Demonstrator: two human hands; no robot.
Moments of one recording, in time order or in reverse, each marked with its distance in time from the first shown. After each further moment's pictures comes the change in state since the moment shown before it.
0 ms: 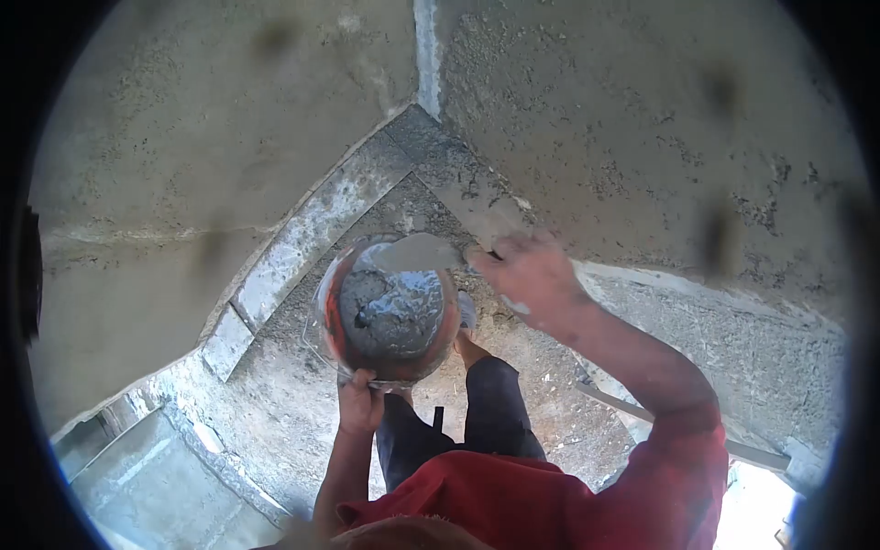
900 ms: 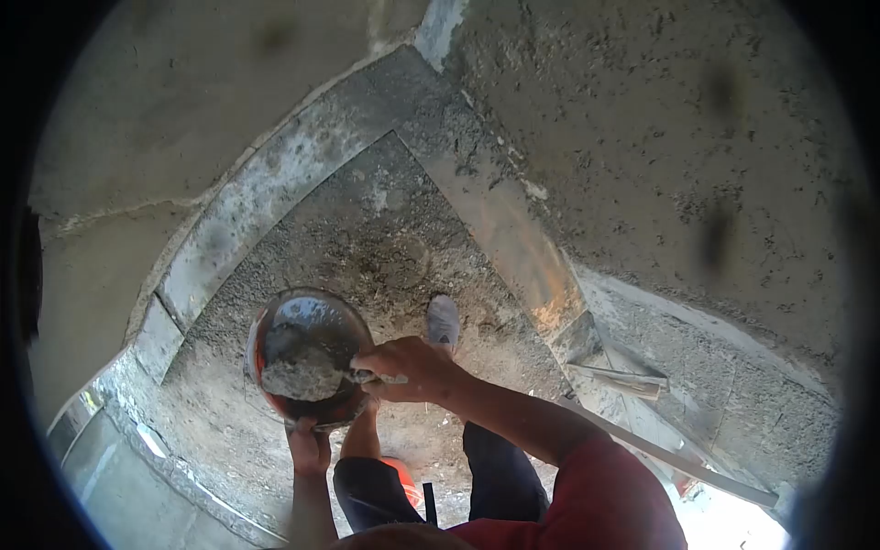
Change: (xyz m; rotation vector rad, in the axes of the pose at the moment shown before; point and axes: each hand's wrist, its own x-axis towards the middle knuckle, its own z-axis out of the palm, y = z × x) left_hand 0.157 -0.094 -0.214 -0.005 0.231 -0.041; right_hand 0.087 -0.143 0.377 0.987 -0.378 -0.070
